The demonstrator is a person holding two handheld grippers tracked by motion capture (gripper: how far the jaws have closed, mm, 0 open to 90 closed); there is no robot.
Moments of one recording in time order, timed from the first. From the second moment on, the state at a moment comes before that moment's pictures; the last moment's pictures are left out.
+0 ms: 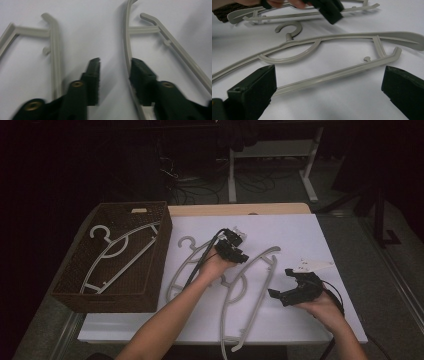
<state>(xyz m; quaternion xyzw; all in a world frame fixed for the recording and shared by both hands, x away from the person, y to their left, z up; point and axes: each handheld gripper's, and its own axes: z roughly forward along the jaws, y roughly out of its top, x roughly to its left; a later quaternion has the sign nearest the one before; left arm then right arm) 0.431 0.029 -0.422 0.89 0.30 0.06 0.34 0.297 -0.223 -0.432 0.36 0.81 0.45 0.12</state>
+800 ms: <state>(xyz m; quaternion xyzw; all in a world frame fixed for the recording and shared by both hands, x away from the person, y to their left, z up) 0.349 0.114 -0.439 0.91 0.29 0.05 0.31 0.297 -0.221 -0.433 0.36 0.81 0.44 0.13</state>
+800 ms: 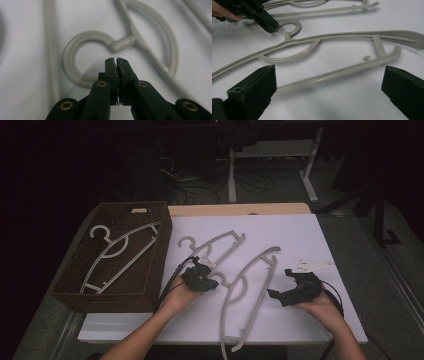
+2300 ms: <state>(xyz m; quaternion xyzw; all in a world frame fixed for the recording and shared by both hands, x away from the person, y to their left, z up) 0.451 0.020 -0.445 0.90 0.29 0.11 0.32 0.297 -0.224 -0.432 0.36 0.81 0.45 0.12</state>
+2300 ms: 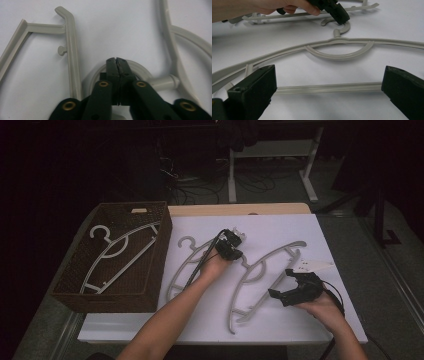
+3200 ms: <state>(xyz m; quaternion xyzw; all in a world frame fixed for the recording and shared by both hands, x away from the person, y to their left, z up) 0.375 0.112 -0.429 0.86 0.28 -0.01 0.42 0.358 -0.261 -0.430 0.44 0.80 0.38 0.15</state>
